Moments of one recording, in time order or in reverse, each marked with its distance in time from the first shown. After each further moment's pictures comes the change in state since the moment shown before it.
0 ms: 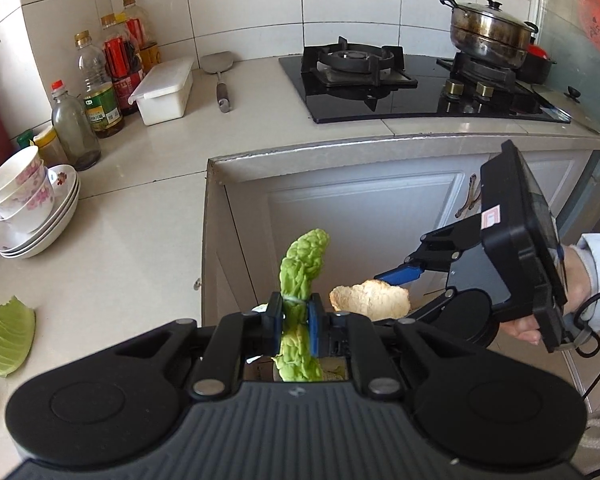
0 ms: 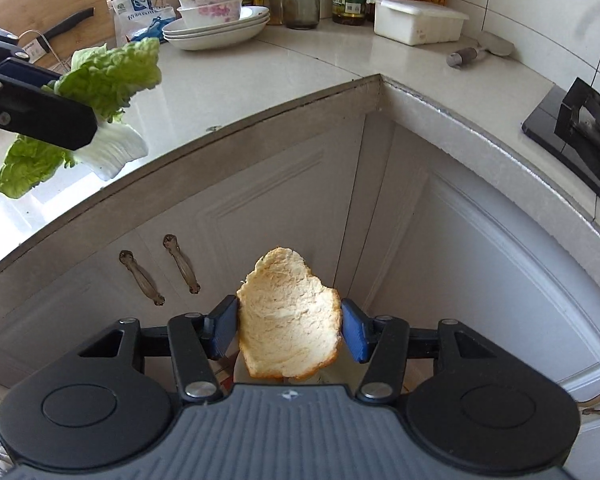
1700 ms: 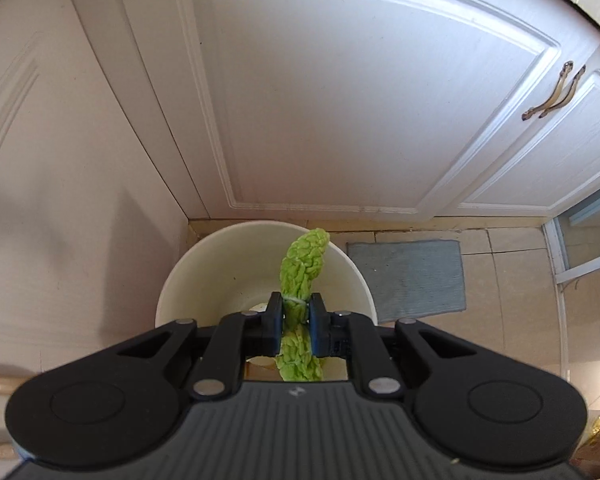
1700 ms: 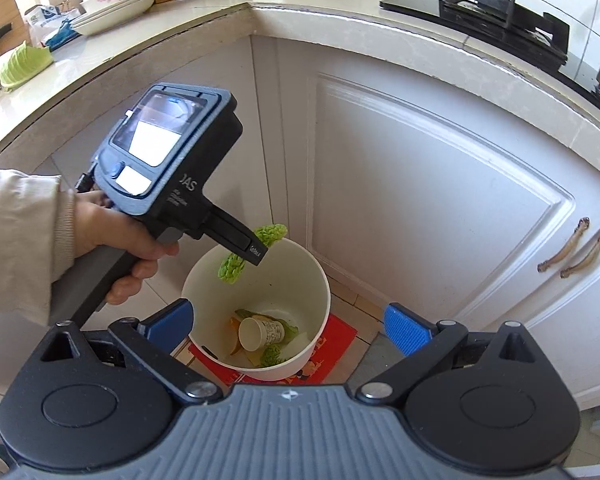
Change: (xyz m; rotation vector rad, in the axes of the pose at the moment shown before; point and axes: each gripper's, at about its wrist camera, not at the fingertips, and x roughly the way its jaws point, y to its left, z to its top) left arm 0.301 -0.078 -0.068 -0.166 0.375 -0.019; right arm -0.030 -0.041 -0.114 0.244 0.020 -0.182
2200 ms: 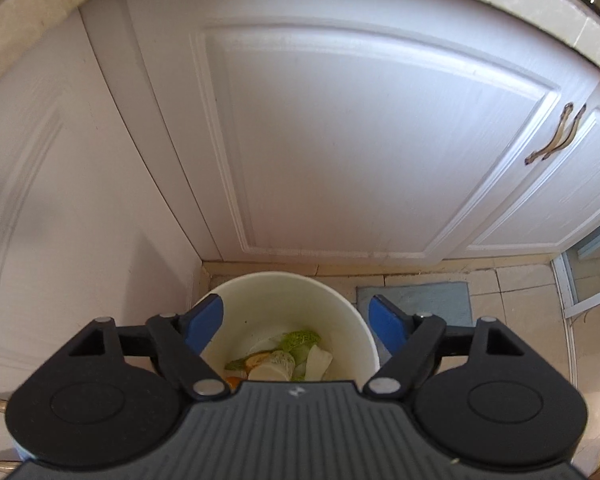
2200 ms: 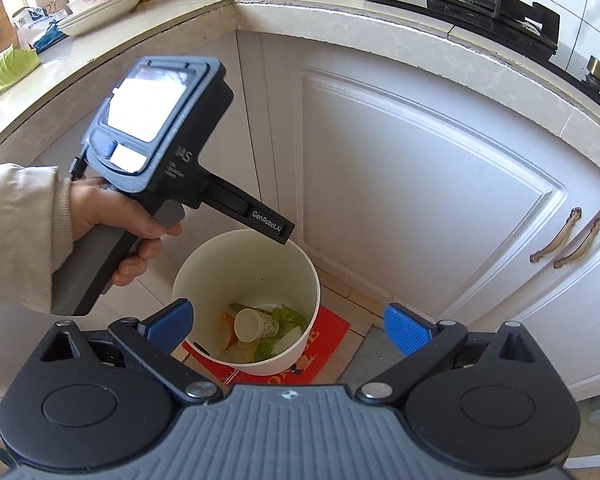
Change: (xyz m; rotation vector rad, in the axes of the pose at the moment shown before) left arm -0.036 -0.003 0.015 -0.024 -0.131 0.034; right arm -0.003 -0.008 0.002 0.007 0.014 -0.008
